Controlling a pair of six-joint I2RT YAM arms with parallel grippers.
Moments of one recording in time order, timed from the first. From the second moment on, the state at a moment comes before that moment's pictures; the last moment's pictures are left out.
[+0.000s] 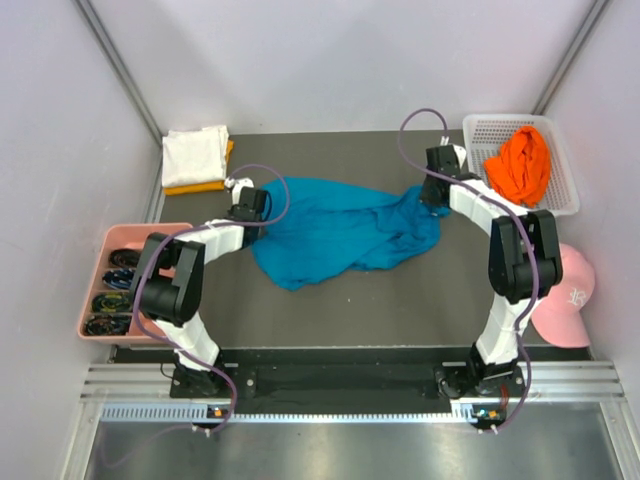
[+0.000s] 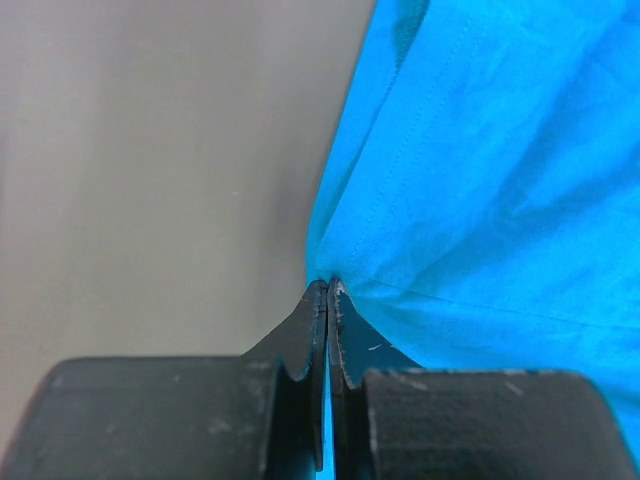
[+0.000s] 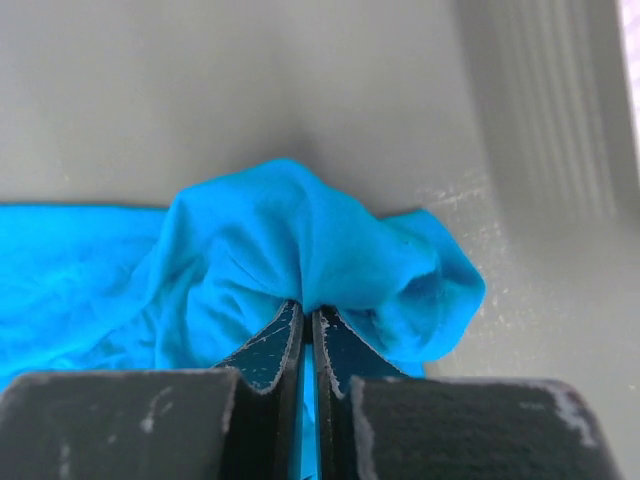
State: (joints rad) left arm -0.27 1.74 0.96 -0.09 -0.40 -0.43; right arm 0.21 1.87 1.33 -0.33 0.24 0.46
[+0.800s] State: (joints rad) left arm -0.22 1.70 1.00 -0.16 -0.47 -0.42; right arm 0.12 2.03 1.62 -0.35 0.30 0.39
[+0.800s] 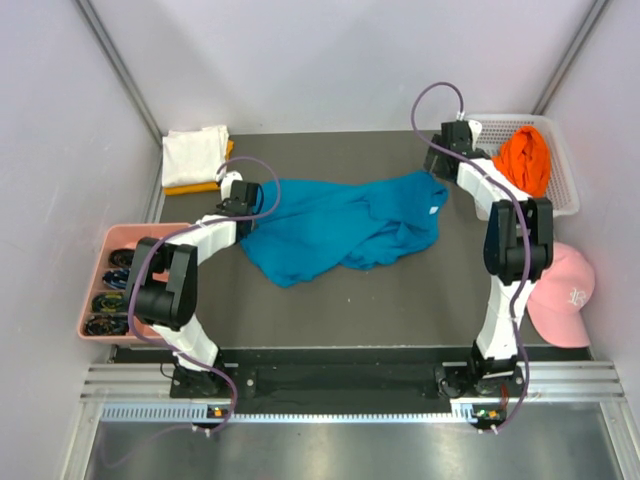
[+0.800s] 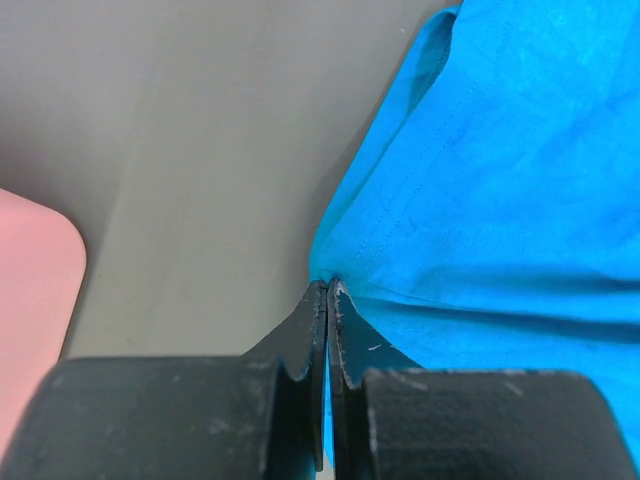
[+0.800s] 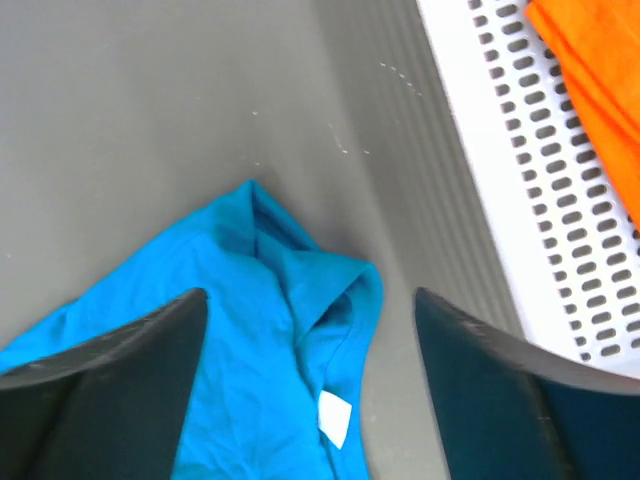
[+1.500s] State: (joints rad) left arm -0.22 1.70 1.00 -0.17 -0.46 -0.42; right arm 0.20 1.71 1.10 -0.31 0.14 0.49
